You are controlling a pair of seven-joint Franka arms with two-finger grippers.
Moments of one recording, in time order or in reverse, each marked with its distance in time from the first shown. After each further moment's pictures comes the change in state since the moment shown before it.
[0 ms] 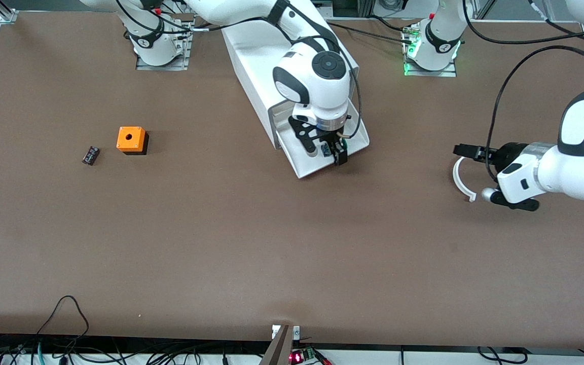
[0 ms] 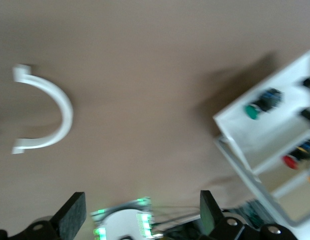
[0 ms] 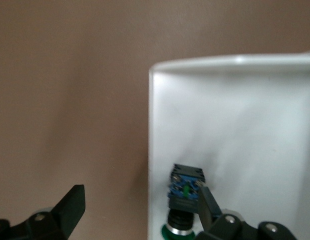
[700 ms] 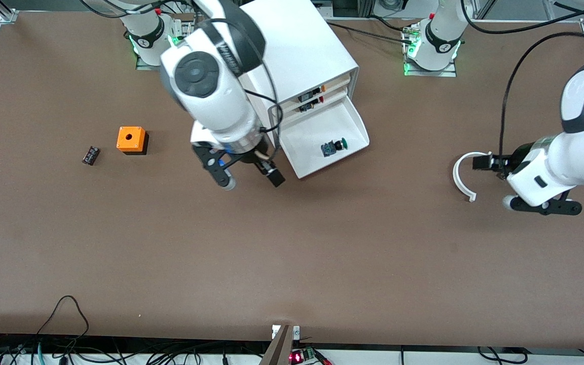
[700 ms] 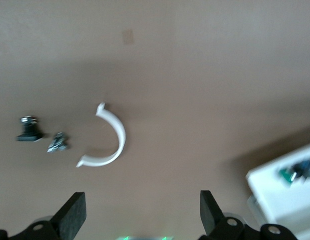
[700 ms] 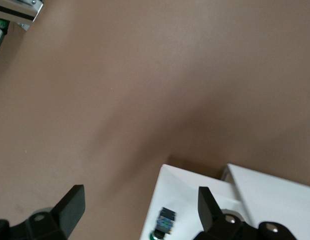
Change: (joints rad) left arm -0.087 0.021 -0.002 0.103 0.161 0.128 -0.260; right arm -0.329 -0.237 -0.001 0.007 0.232 -0.295 -0.688
